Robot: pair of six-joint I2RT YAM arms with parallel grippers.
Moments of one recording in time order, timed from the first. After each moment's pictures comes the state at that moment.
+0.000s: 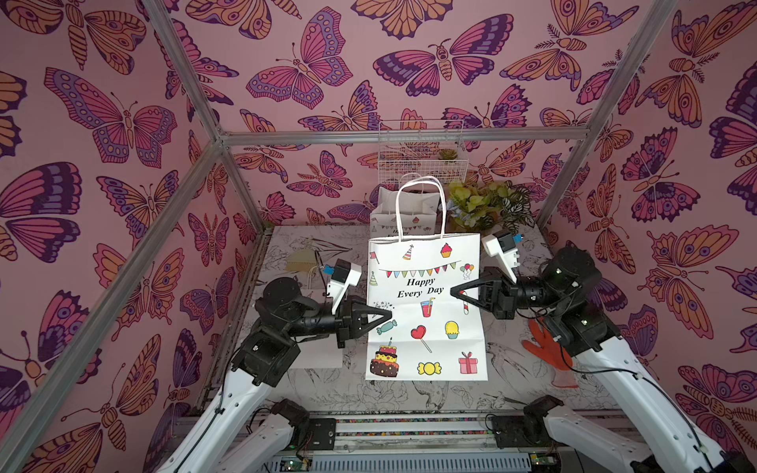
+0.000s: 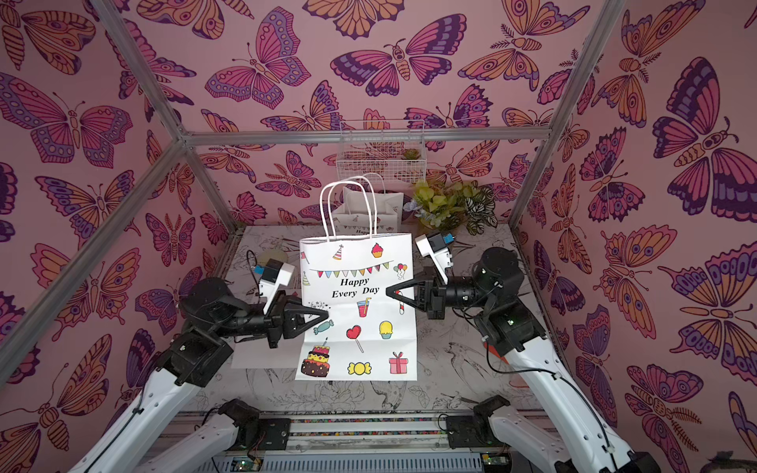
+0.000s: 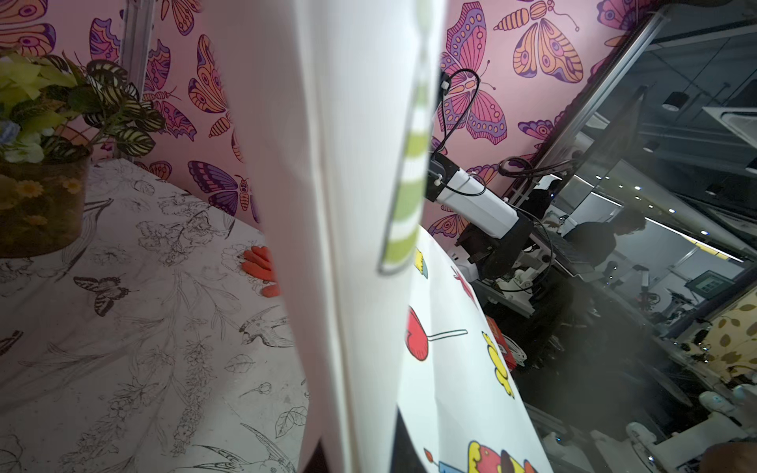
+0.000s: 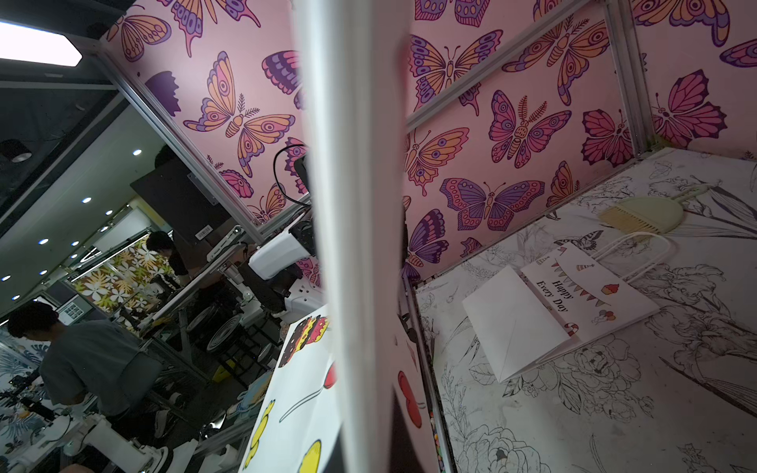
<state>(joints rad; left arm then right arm) -0.47 0.78 0.90 -0.13 1.03 -0.45 0.41 0.95 1.06 -0.05 -1.14 0.63</state>
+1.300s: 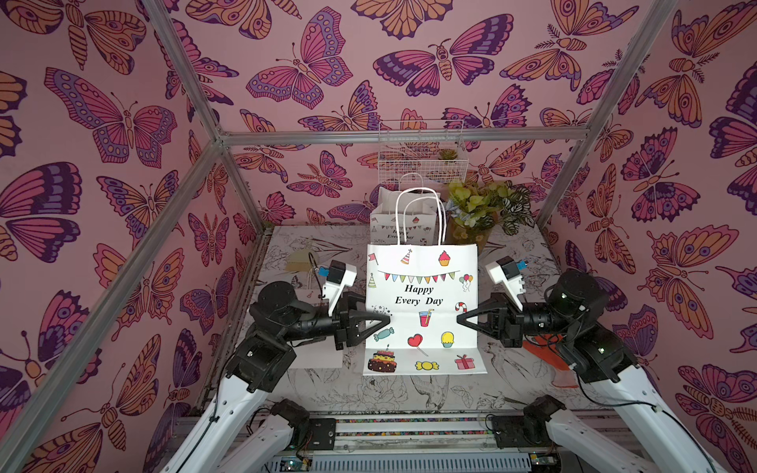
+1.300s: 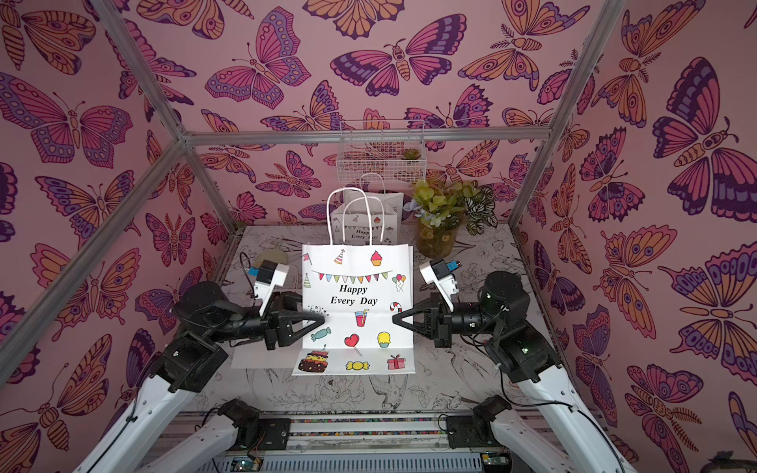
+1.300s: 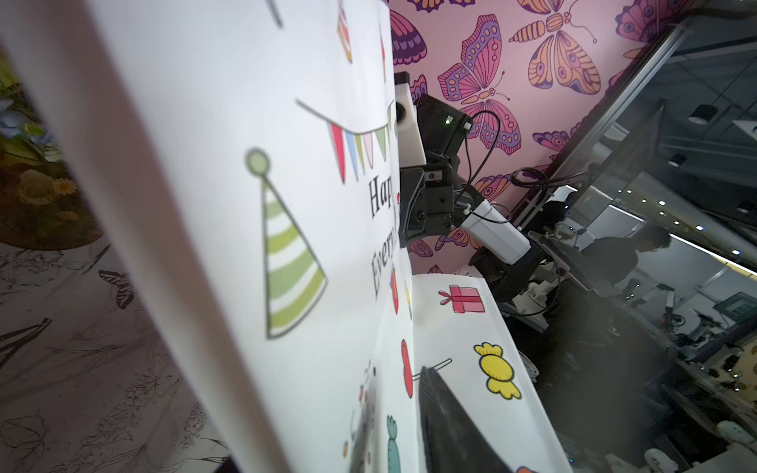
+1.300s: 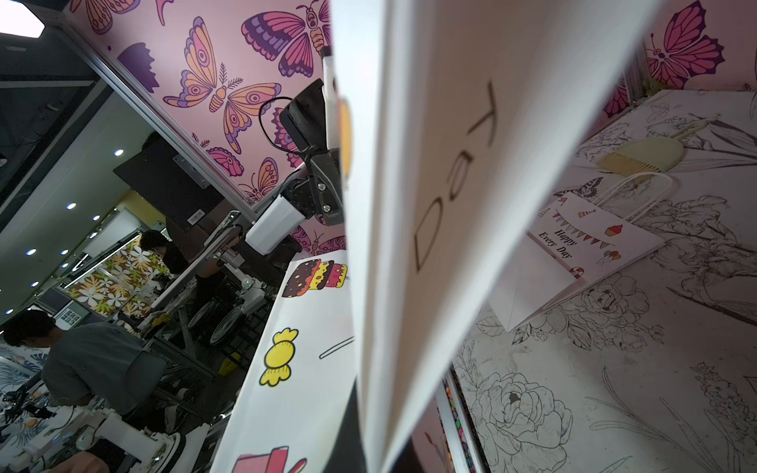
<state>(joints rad) -0.47 0.74 0.91 -0.17 0.98 -0.47 0.46 0.78 0.96 -0.27 -1.09 0.55</state>
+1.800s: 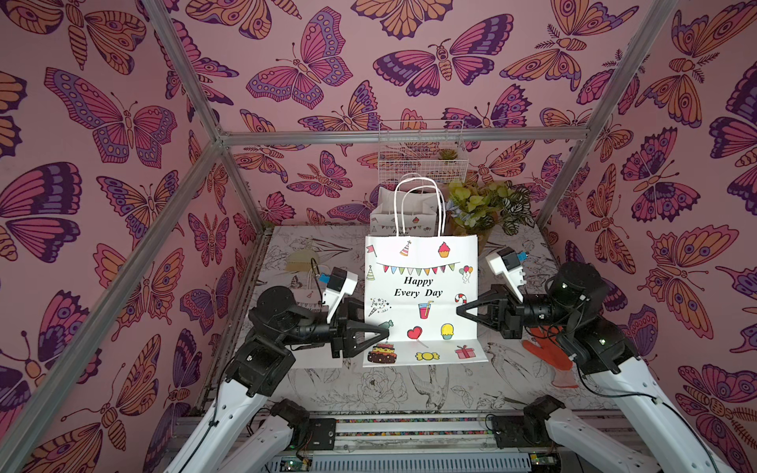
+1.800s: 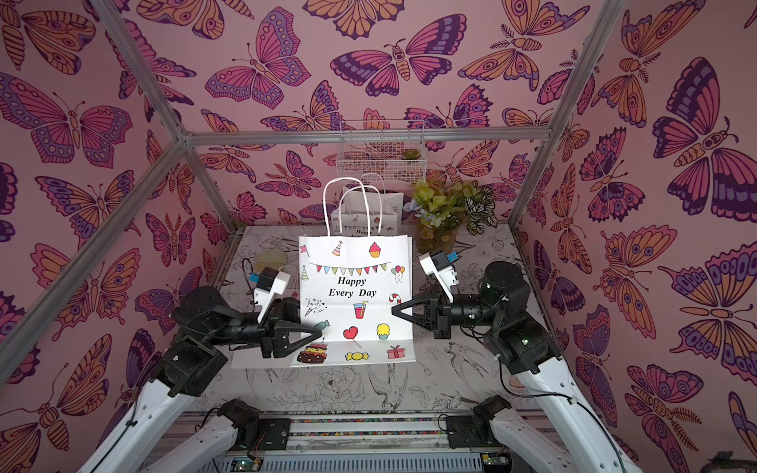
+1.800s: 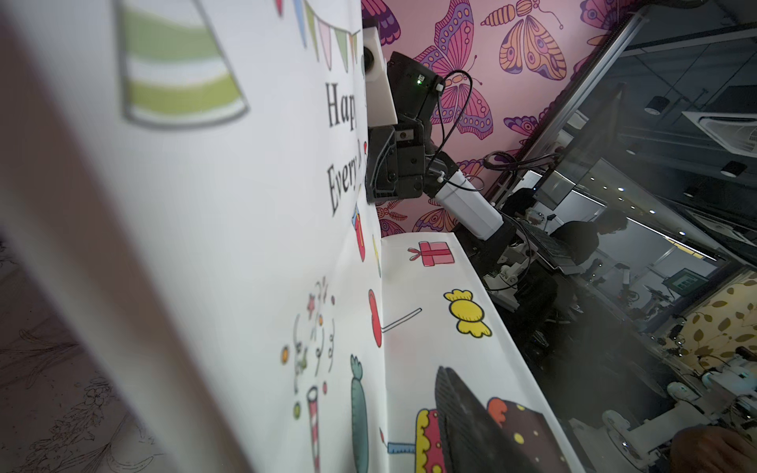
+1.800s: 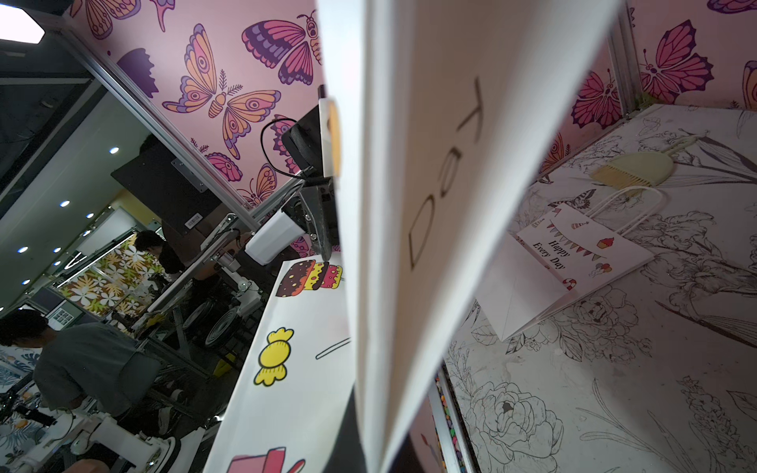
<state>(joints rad) -0.47 0.72 0.86 -0.16 1.07 -0.48 0.43 0.83 1.04 -0.29 -1.11 0.54</state>
